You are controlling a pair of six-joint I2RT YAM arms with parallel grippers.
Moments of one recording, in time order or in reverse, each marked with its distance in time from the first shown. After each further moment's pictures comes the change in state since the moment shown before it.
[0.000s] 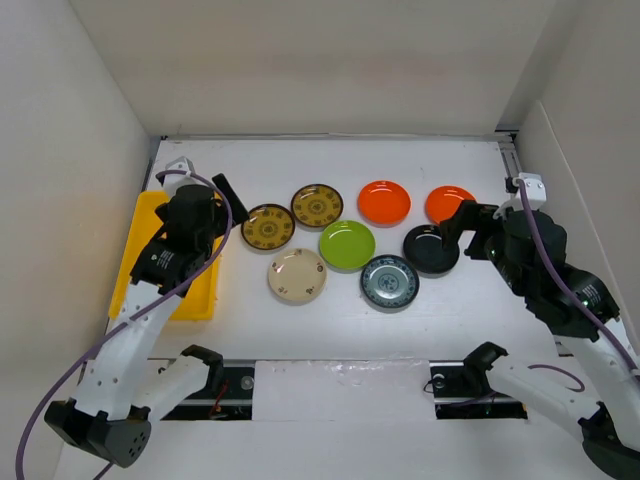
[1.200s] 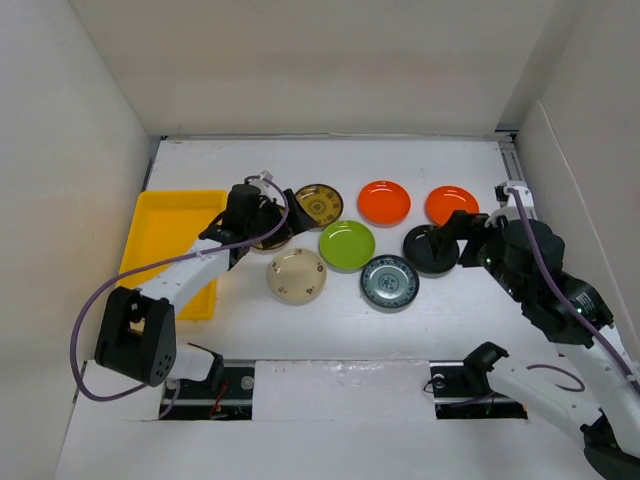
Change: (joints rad) left arm -0.015 0.412 -0.250 0.543 0.730 -0.125; right arm 0.000 -0.056 -0.093 0.078 -0.149 0.006
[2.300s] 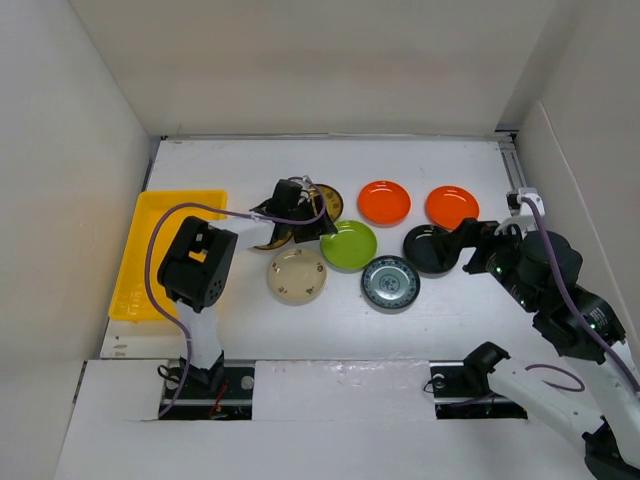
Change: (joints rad) left arm -0.098 0.555 0.248 0.179 0.019 0.050; right arm -0.005 -0.072 -0.023 0.021 -0.068 0.000
